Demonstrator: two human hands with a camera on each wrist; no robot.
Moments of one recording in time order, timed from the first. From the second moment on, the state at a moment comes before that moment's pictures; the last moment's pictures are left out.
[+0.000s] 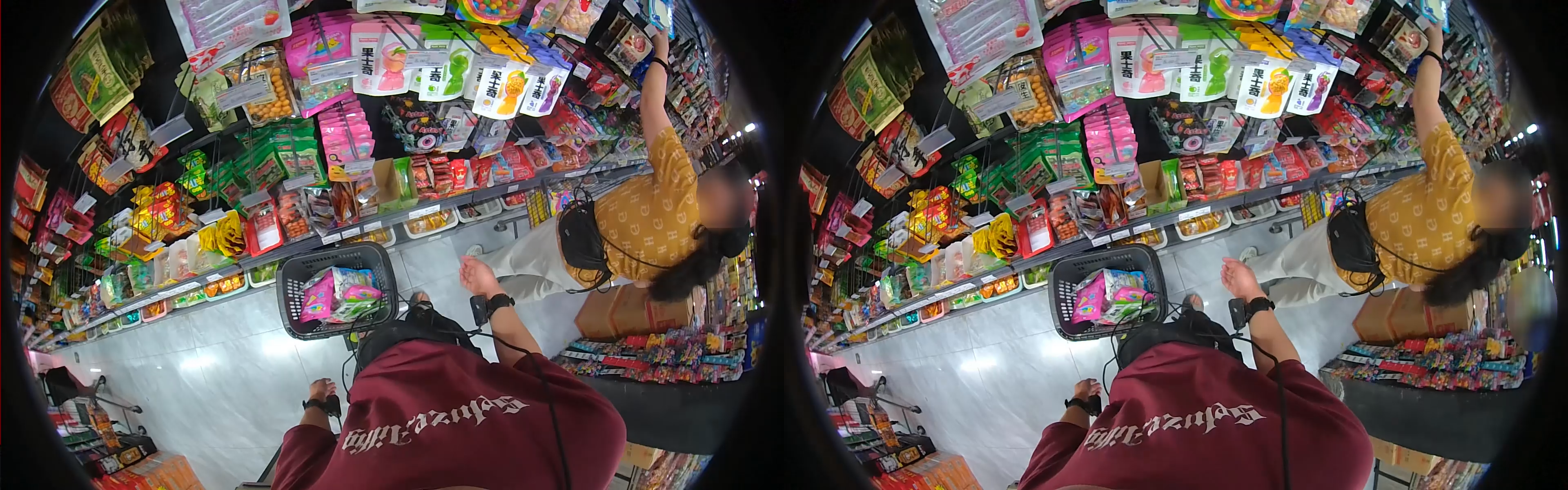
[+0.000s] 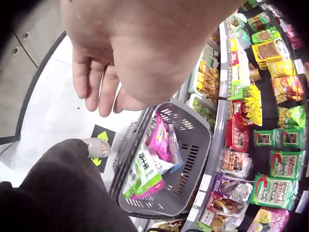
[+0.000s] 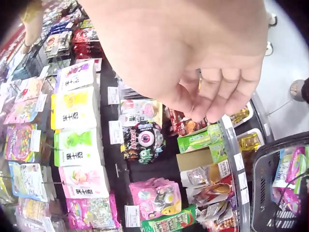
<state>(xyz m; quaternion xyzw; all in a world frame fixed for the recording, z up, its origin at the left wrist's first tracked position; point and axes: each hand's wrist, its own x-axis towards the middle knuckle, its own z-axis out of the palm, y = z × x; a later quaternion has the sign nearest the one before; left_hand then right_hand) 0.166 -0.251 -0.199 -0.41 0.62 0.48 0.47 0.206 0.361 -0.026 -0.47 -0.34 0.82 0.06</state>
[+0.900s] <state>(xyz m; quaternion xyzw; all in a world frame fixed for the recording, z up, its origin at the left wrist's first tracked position) -0.155 0.451 0.153 0.38 0.73 0.56 0.12 -0.021 0.660 0.168 -0.28 -0.62 0.61 0.41</state>
